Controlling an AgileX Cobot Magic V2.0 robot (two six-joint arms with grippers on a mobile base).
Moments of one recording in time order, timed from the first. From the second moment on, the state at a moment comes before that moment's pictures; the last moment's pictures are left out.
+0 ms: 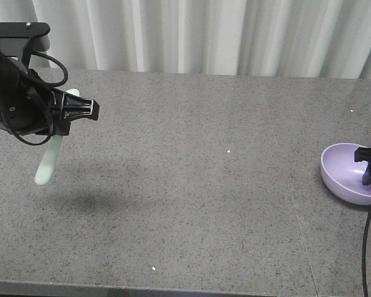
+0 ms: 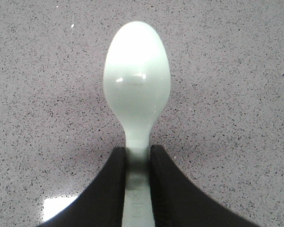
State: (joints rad) left arm -0.43 1.44 -1.43 0.16 1.11 -0.45; right arm -0.28 1.73 -1.21 0.06 0.85 -0.02
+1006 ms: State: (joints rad) left arm -0.43 1.44 -1.43 0.16 1.11 -0.45; right arm -0.28 1.28 -1.22 0.06 0.99 0.00
